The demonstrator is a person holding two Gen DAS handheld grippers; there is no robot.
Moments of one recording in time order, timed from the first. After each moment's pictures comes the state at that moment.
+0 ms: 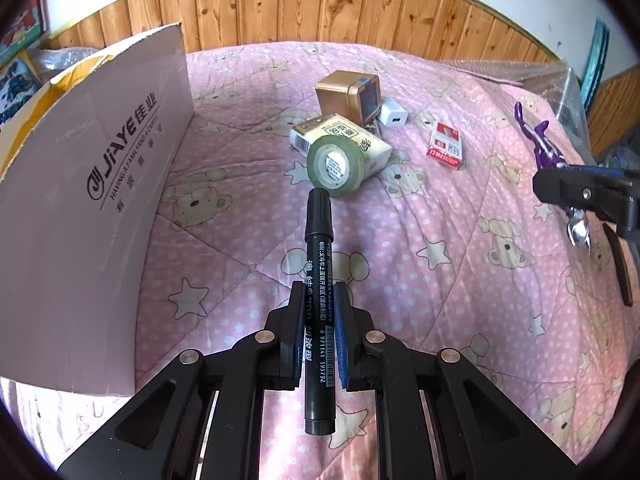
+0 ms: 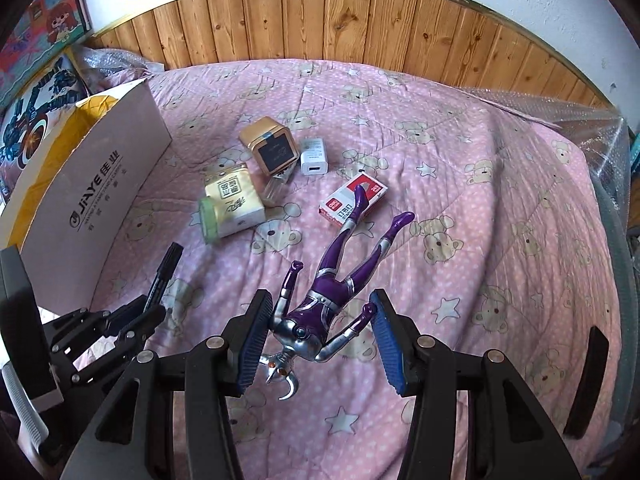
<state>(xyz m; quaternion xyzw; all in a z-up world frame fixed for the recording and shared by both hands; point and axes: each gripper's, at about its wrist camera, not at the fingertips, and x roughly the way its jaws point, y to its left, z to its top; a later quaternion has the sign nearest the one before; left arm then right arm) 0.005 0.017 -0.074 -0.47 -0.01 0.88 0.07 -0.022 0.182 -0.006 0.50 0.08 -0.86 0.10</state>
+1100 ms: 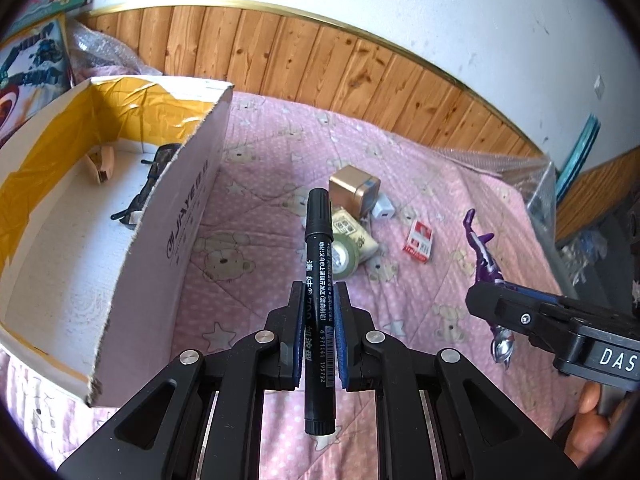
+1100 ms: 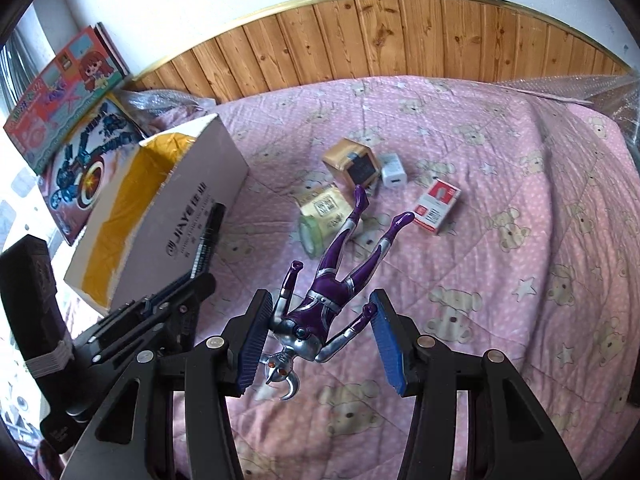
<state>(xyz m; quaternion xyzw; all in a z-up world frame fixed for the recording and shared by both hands) 0.013 -0.039 -0.010 -0.40 -0.14 0.90 0.09 0.006 0.150 0.023 0.48 -0.03 -0.86 0.18</state>
